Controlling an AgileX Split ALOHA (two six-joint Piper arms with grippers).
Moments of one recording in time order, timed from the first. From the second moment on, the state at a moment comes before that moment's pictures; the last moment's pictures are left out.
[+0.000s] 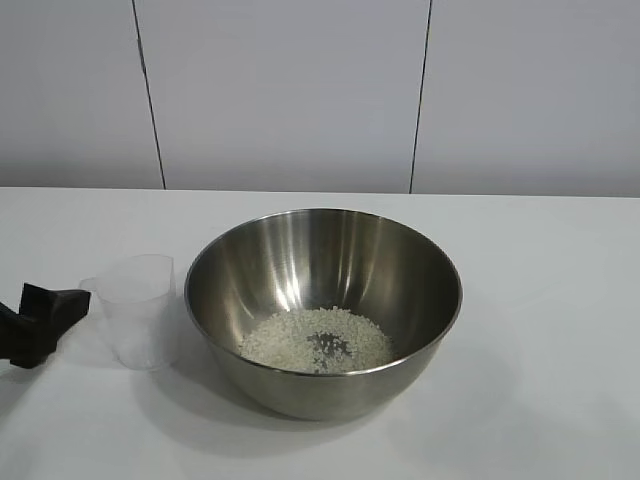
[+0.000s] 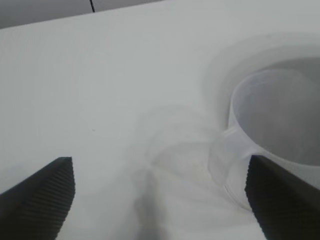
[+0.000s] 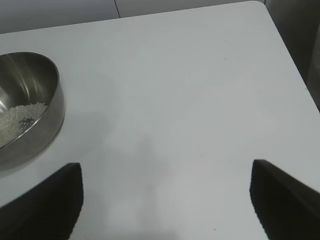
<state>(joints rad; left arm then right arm) -0.28 1.83 -0.22 -0.04 -1.10 0.12 -0.10 -0.02 -0.47 0.04 1.08 0.01</state>
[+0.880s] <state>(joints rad) -0.09 1.50 -1.10 -0.08 0.60 0.15 -0.10 -0.02 -0.47 0.04 1.08 0.01</state>
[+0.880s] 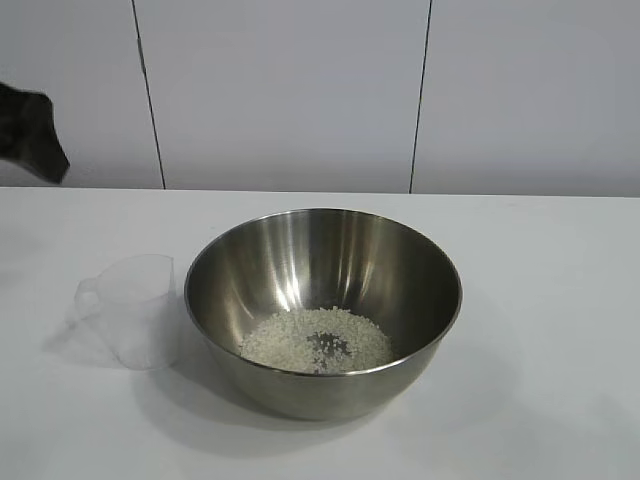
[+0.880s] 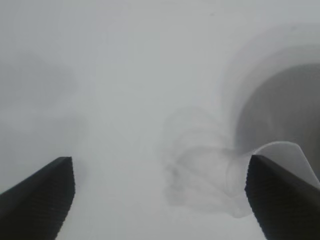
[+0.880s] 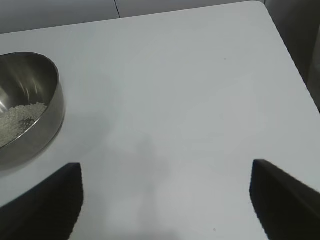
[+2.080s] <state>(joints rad) 0.44 0.66 -0.84 -0.60 0.68 0.56 -0.10 -0.02 -0.47 0.04 1.08 0.01</state>
